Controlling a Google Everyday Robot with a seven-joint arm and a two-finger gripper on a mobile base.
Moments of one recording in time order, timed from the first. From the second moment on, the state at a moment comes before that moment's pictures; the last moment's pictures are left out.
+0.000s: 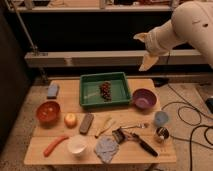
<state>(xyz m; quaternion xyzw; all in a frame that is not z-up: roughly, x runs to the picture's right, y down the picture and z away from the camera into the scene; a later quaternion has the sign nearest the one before) 0.157 -0.157 0.594 -0.03 -0.18 -0.04 0.98</state>
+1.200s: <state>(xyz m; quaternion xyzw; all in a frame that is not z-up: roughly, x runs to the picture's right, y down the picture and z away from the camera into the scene) 0.080 -0.192 0.764 -0.07 -0.28 -0.42 0.86</state>
